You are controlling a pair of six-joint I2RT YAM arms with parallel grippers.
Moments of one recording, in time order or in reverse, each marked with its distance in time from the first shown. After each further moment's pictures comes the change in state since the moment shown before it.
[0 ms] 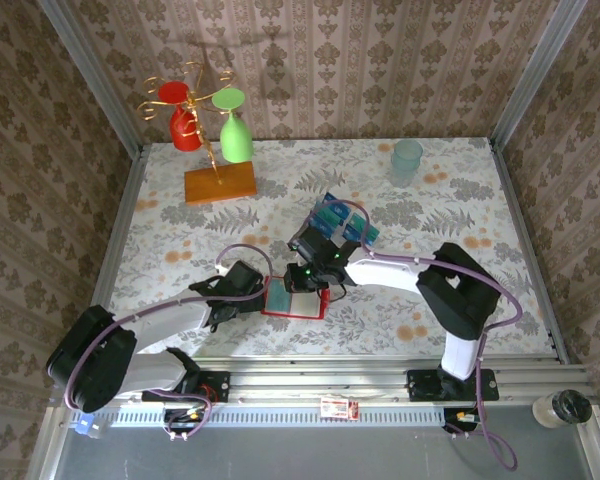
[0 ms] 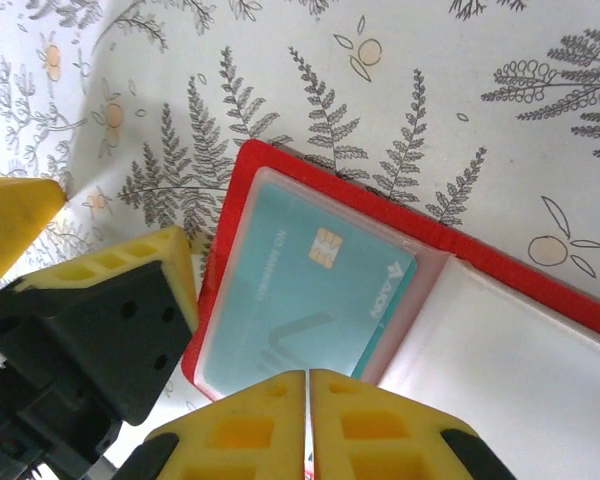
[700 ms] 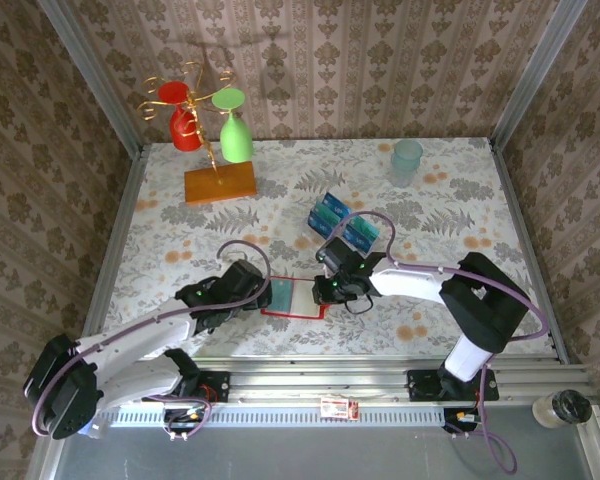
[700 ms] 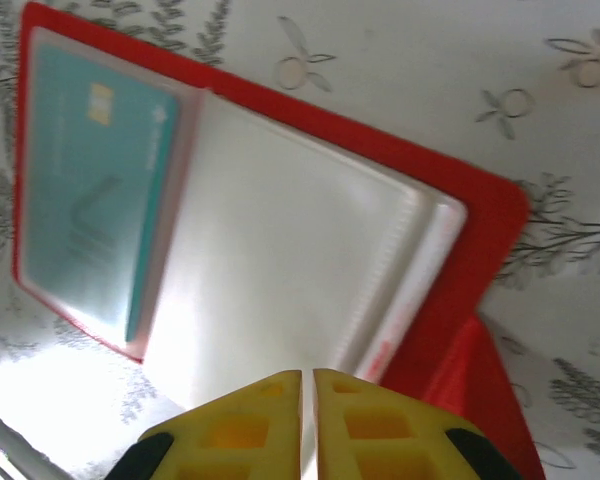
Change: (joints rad) left arm -0.123 -0.192 0.088 -0.130 -0.024 -0.026; right arm -0.070 -0.145 -0.241 -0.015 0.033 -0.051
